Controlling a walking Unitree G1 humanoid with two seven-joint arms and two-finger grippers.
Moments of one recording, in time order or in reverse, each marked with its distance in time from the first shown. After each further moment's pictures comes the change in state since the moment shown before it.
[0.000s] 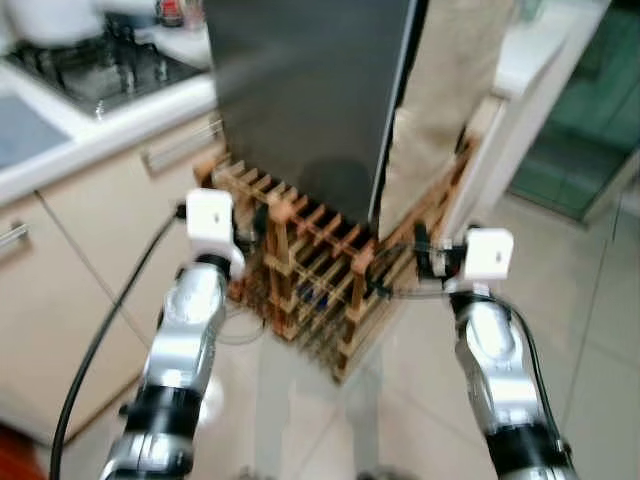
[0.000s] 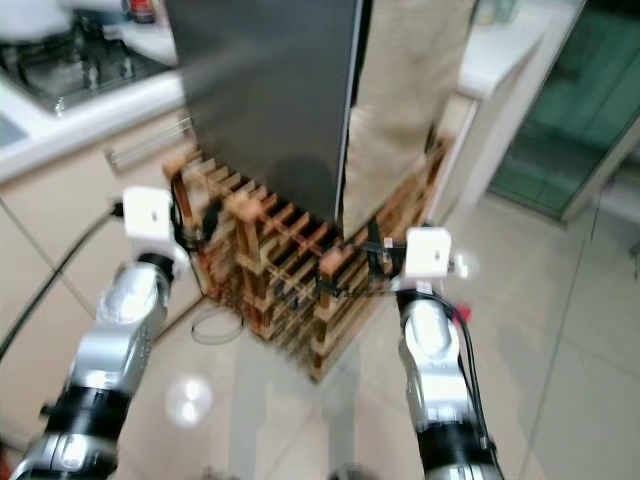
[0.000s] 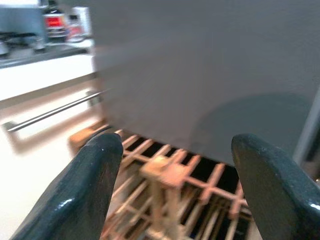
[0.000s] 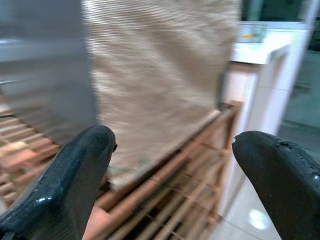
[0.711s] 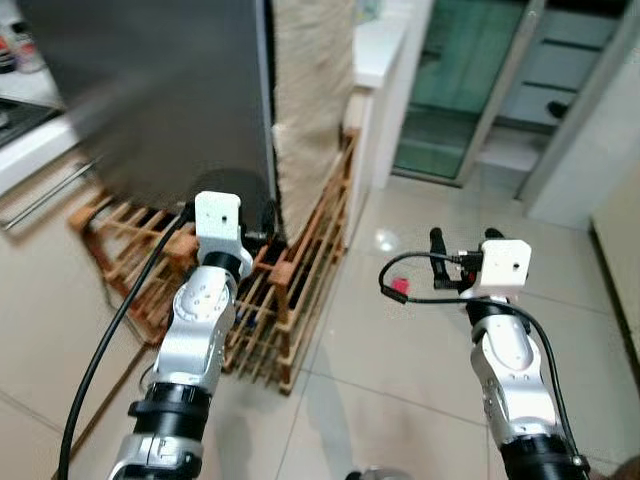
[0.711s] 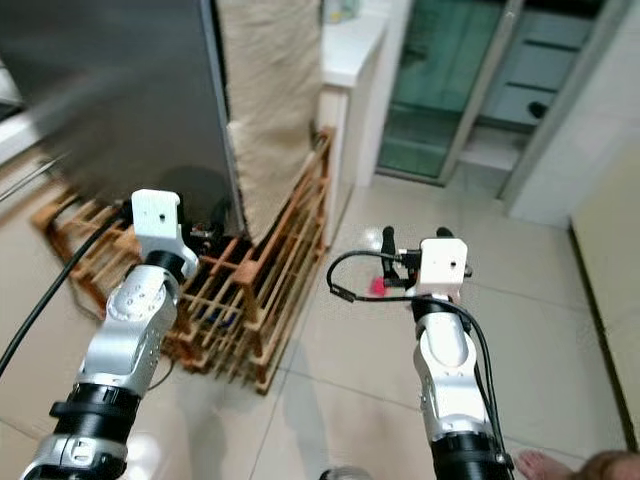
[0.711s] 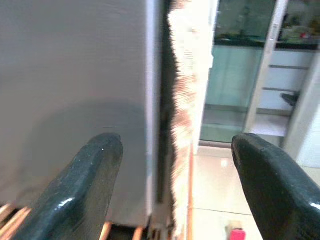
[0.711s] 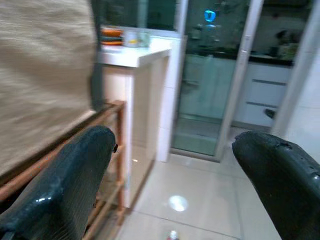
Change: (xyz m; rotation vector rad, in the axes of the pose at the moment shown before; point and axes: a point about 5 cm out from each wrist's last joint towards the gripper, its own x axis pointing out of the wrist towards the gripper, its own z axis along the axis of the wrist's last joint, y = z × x) left arm 0.001 -0.011 0.002 -0.029 -0.024 -0.041; right arm -0.008 -0.012 0.002 -0.038 -0.016 -0.023
